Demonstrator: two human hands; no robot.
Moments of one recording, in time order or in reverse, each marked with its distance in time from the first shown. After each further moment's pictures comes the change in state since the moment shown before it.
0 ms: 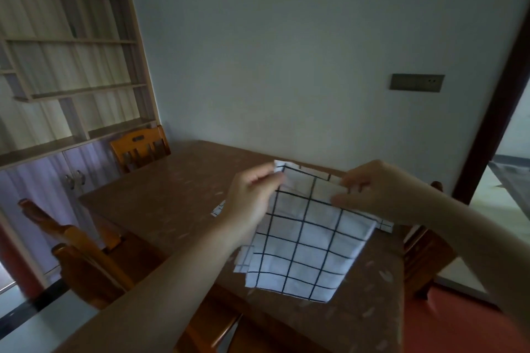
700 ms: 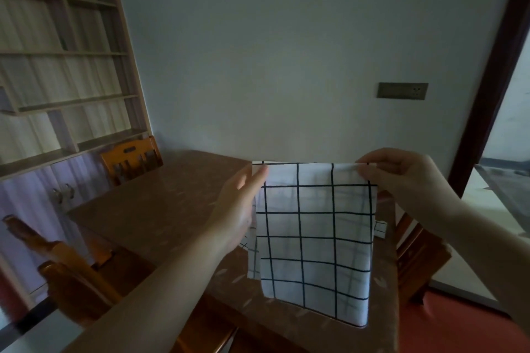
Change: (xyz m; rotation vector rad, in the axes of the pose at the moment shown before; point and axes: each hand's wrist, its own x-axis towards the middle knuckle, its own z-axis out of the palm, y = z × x) left_hand 0.008 0.002 -0.007 -0.216 -0.069 -0.114; right_hand -0.016 0.017 -0.014 0.651 0.413 0.043
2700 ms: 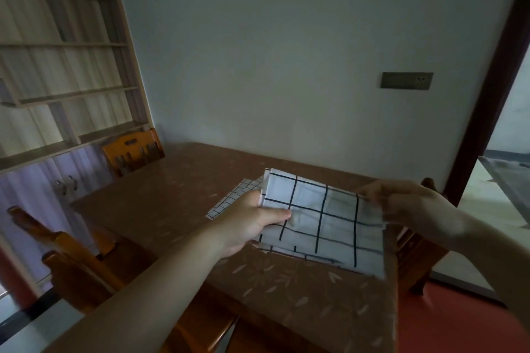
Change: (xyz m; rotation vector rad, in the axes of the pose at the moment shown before) left_hand -0.012 -0.010 0.004 0.284 -0.249 -0.304; right_hand -0.008 0.054 -0.022 0.213 -0.449 0.219
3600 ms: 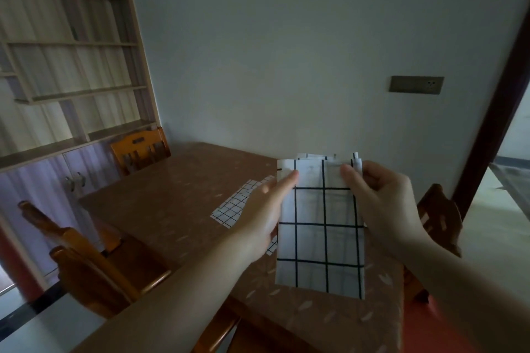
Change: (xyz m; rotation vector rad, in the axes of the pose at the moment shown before) left_hand 0.007 0.012 0.027 -0.310 0.238 0.057; right_hand 0.021 -0.020 0.078 -0.121 0.539 -0.314
